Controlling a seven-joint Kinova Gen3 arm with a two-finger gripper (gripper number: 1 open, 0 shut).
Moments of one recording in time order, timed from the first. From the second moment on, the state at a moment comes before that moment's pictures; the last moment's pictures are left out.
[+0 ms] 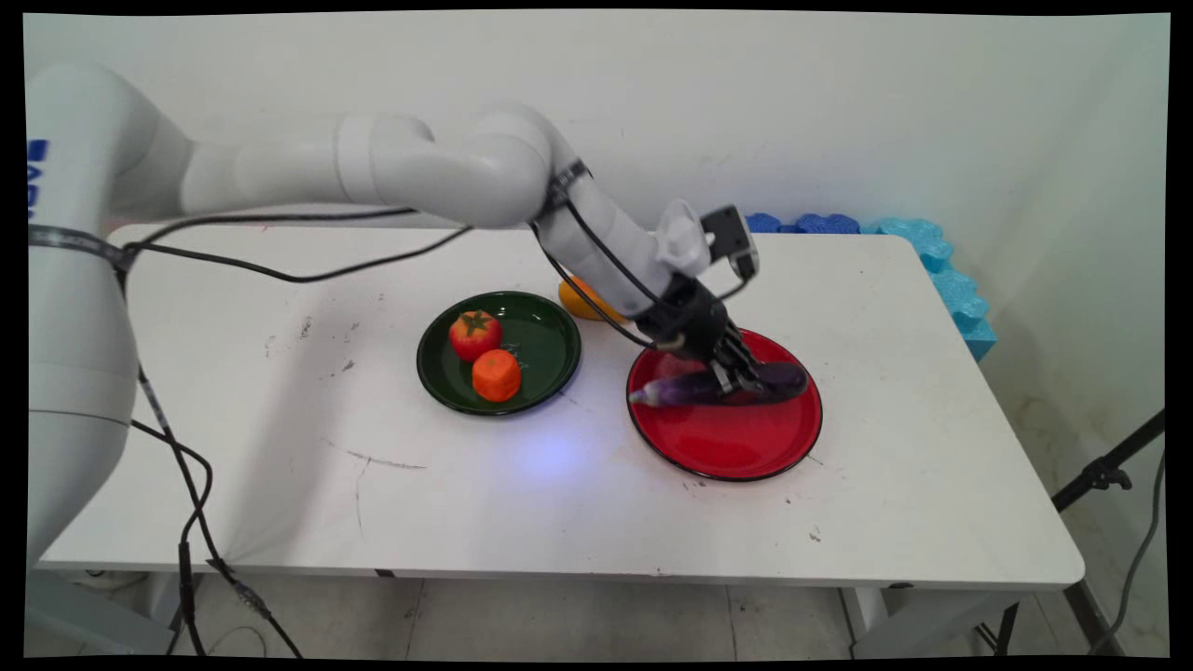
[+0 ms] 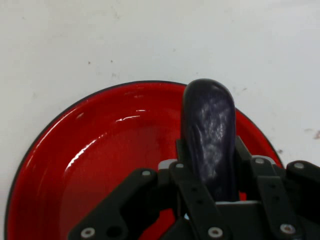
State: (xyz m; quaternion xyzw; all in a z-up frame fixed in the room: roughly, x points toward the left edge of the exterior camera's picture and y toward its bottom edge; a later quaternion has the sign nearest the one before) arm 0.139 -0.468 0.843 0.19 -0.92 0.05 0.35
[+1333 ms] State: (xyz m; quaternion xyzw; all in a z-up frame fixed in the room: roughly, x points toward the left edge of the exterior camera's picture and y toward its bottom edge) arm 0.263 -0.350 0.873 0.15 -0.92 0.02 0.35
